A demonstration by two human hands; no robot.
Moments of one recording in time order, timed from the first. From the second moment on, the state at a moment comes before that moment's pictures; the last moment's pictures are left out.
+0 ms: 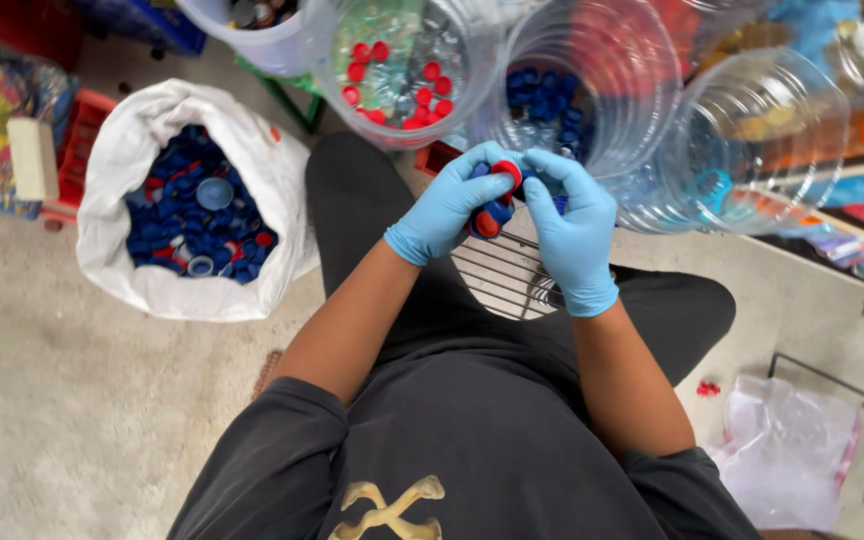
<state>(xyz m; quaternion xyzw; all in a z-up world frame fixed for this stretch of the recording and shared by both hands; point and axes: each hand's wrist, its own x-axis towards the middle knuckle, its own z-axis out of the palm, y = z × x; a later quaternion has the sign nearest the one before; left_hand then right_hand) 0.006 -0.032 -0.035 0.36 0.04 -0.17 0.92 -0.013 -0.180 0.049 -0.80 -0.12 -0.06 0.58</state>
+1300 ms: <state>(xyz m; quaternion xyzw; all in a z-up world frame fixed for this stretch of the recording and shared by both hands) 0.048 -0.101 0.016 0.18 0.16 -0.26 0.94 0.053 -0.259 -0.006 -0.70 0.04 0.08 0.71</state>
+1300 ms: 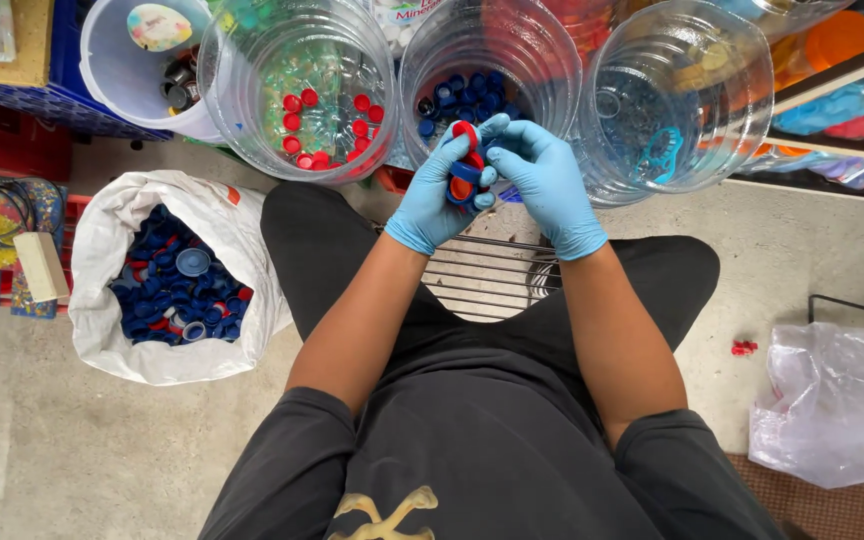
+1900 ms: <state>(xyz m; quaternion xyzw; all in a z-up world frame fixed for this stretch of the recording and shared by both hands) 0.041 -0.100 -0.010 0.17 0.14 -0.24 0.94 0.043 -0.268 0.015 -0.70 -0.01 -0.10 0.70</state>
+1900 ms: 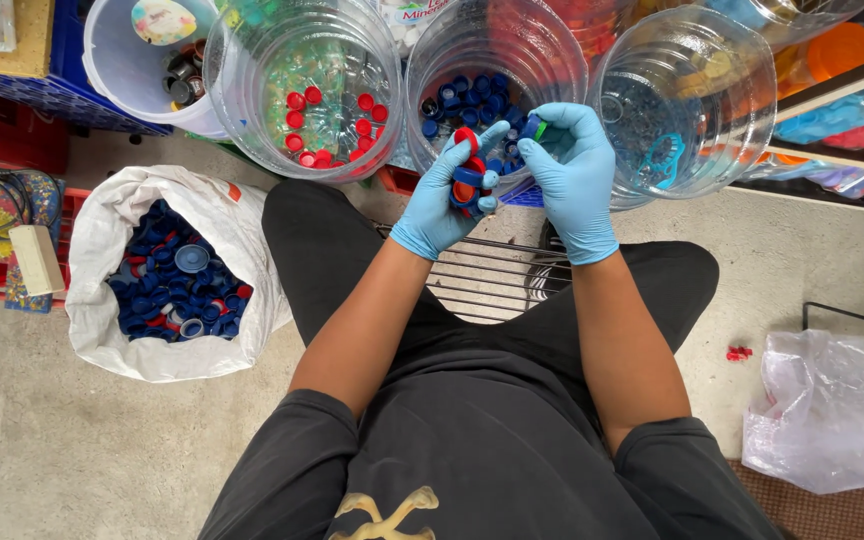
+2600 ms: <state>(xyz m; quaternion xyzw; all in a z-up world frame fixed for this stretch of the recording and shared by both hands) 0.051 -0.115 -0.031 0.21 0.17 -0.24 0.93 0.056 -0.274 0.028 -0.81 -0.07 -0.13 0.57</state>
